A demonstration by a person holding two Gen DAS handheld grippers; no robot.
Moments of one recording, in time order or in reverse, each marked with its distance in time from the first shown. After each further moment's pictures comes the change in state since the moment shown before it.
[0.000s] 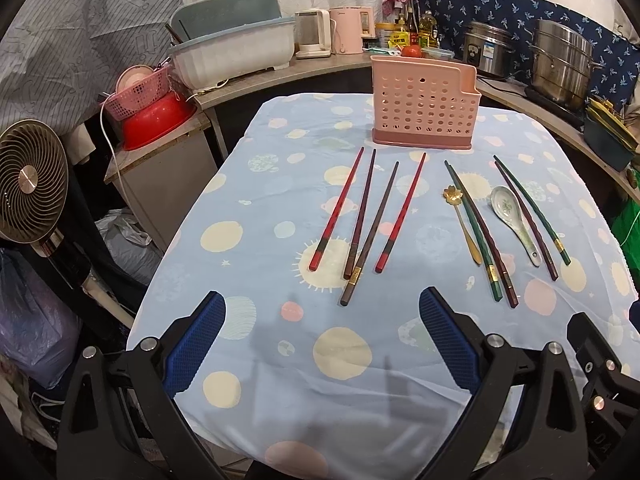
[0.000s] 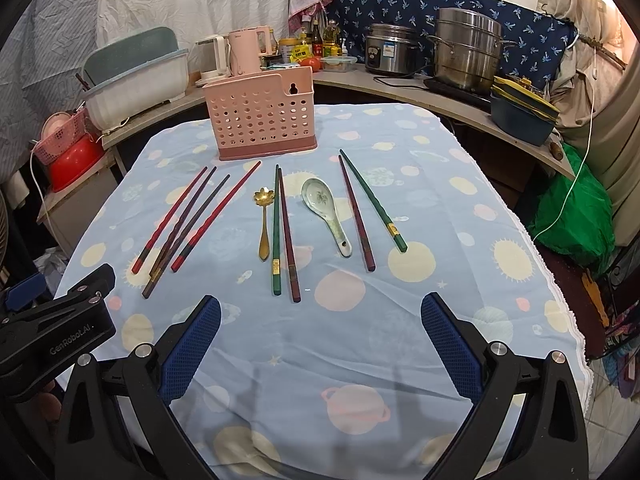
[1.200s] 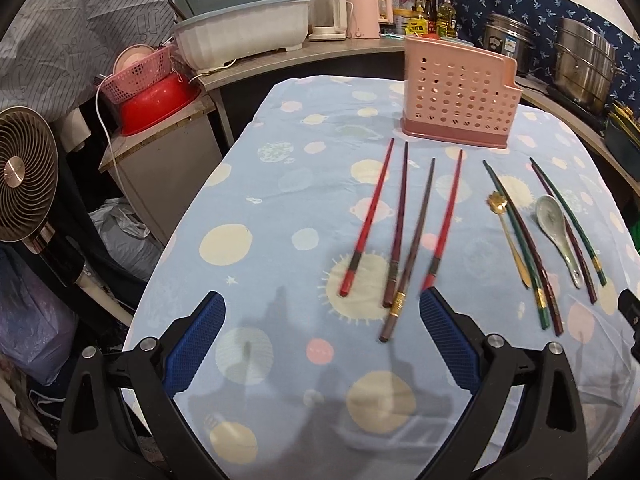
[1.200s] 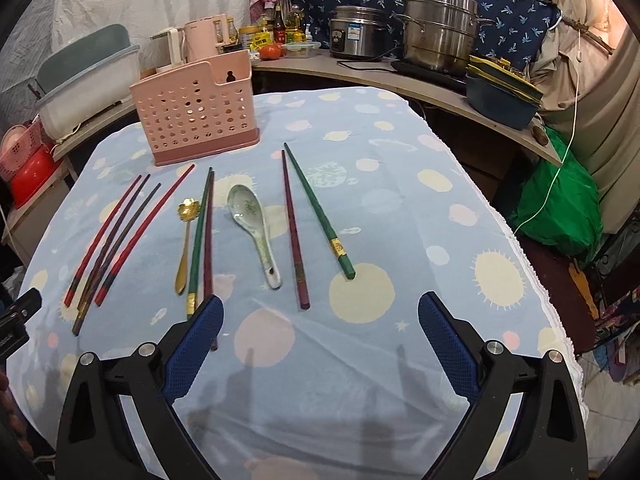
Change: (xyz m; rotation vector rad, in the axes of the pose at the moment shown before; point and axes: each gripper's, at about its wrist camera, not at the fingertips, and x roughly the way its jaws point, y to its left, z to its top) left arm 0.060 0.029 0.020 -0.030 0.057 0.013; right arm 0.067 -0.049 0.030 0.052 0.043 -0.099
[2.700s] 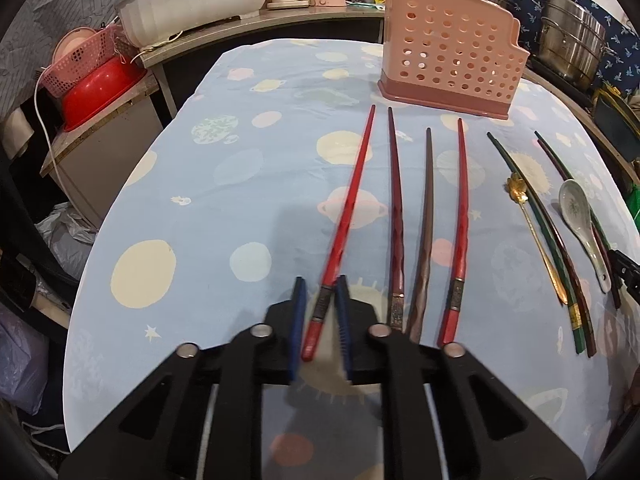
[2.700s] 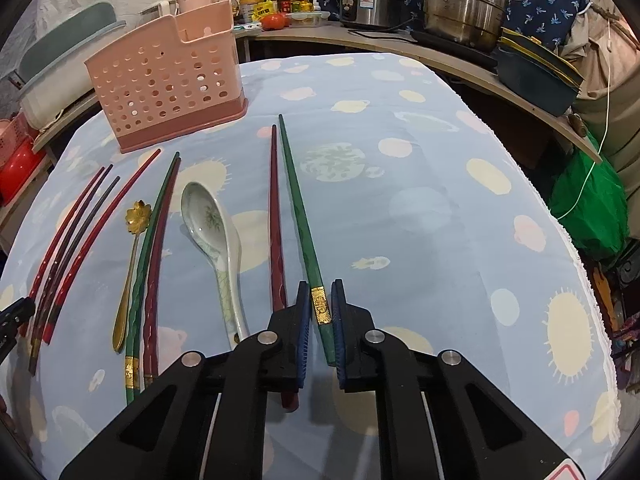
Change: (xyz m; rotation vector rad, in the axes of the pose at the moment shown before) left arm 0.083 -0.013 0.015 0.056 0.087 -0.141; right arm 0.092 0.001 0.026 -0.016 0.090 0.042
